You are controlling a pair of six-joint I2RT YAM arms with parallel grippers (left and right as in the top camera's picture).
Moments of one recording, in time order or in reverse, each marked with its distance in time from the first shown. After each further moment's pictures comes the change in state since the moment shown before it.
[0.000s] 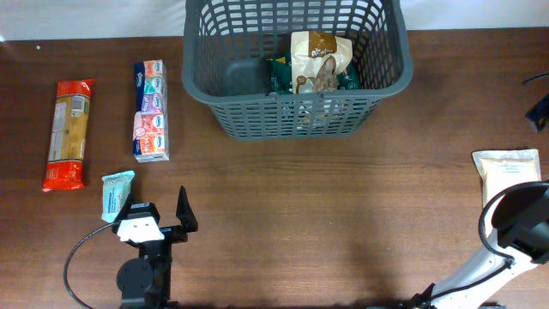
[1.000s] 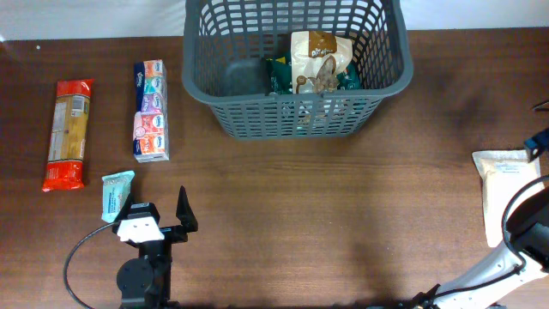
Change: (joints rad) left arm 0.000 0.000 0.000 0.000 0.000 0.000; right arm -0.140 0.000 -0.311 0.179 -0.144 0.021
